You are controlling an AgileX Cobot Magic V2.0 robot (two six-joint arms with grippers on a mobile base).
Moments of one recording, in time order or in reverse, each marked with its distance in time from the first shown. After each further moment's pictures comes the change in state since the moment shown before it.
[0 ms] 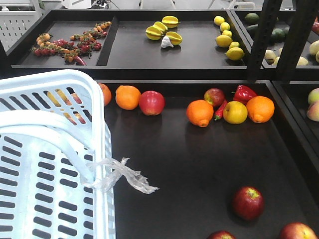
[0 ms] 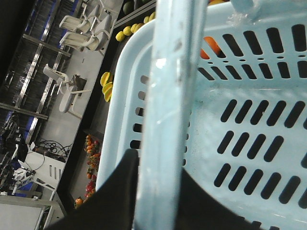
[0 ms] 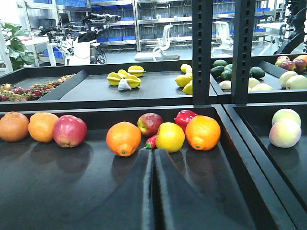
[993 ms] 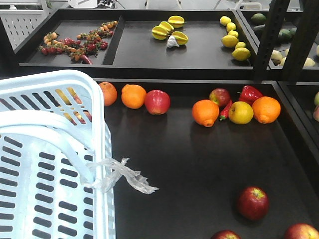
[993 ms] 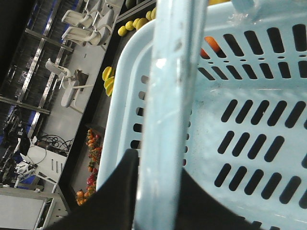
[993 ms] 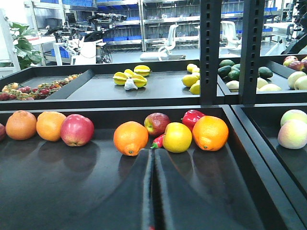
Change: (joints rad) left arm 0.000 0.000 0.000 0.000 0.000 0.000; right arm 0.000 0.000 0.000 0.000 0.000 0.000
